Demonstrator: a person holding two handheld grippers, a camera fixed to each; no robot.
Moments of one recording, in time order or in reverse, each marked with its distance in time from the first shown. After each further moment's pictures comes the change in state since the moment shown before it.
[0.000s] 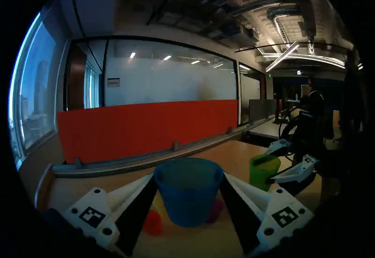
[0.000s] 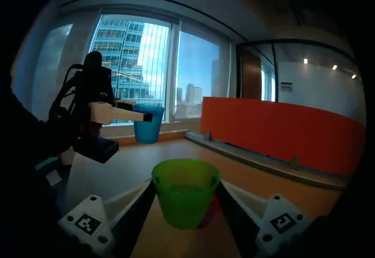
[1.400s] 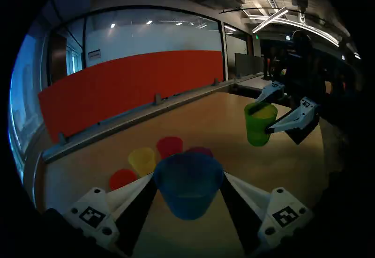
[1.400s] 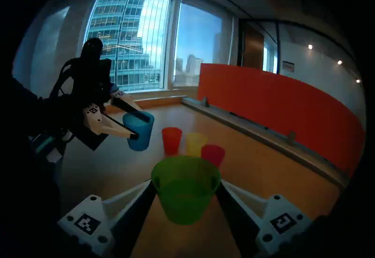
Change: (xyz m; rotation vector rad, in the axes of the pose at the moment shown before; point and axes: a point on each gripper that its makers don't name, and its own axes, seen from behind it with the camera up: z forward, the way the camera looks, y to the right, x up) left arm -0.131 0.040 0.021 -0.099 -0.295 0.096; right arm -0.075 0.028 -0.029 -0.002 -0.238 -0.024
